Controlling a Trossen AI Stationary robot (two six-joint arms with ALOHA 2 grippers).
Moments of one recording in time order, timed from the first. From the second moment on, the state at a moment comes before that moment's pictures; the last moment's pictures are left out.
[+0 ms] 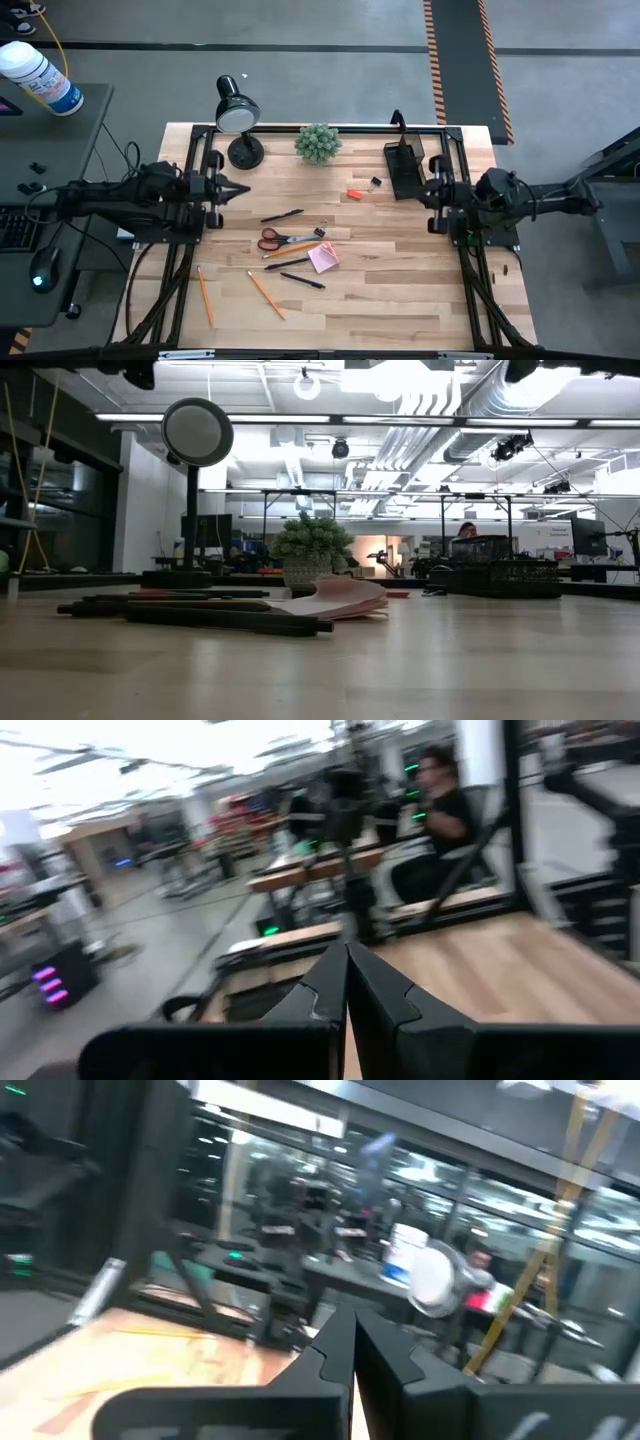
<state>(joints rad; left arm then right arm) 0.12 0.39 0.44 0.00 -0.01 0.27 0.07 0.45 0.39 0.27 0.01 -0.30</state>
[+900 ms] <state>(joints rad) 0.12 0.57 0.45 -0.24 0.15 0.23 0.05 0.93 0.47 0.26 0.08 -0.21</state>
